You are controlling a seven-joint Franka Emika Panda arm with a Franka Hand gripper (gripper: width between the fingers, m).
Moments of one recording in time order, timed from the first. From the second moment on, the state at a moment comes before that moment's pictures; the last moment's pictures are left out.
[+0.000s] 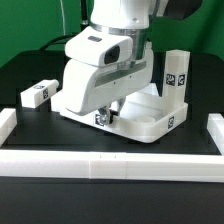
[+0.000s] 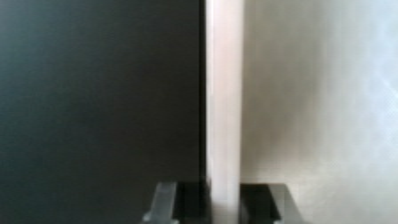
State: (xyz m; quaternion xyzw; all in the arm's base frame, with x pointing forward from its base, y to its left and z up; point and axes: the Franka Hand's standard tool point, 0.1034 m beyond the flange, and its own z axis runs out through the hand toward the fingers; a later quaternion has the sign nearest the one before) arm 0.535 -0.043 0.020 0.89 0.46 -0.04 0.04
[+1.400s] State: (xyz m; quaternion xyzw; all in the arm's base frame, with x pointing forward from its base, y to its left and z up) arm 0.590 0.020 0.023 0.73 0.68 -0.05 0.05
